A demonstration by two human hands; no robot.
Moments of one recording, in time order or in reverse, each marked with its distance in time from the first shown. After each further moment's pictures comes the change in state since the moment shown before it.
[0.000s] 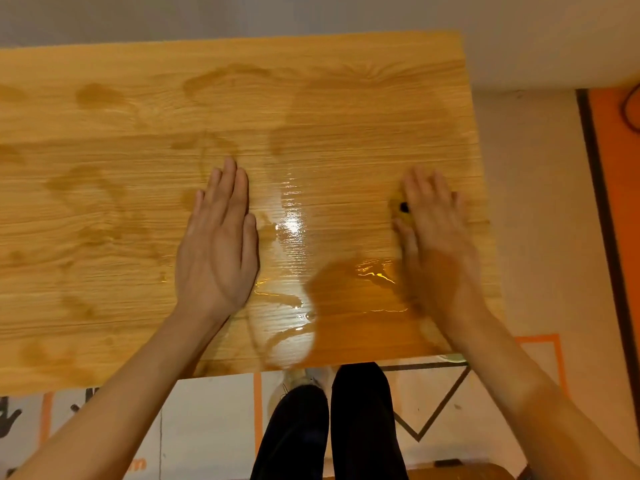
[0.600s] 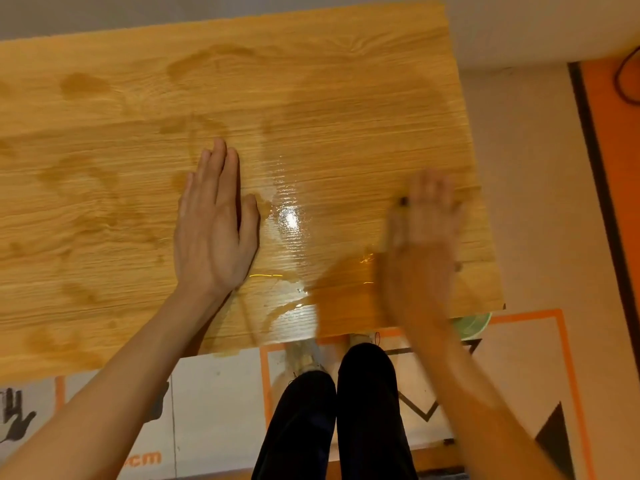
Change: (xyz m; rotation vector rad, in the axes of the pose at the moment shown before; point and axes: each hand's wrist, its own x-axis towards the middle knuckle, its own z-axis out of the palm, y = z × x) left_hand -0.001 0.003 -0.002 0.007 0.002 -0.027; right_hand -0.037 -0.037 0.014 -0.102 0.137 0.202
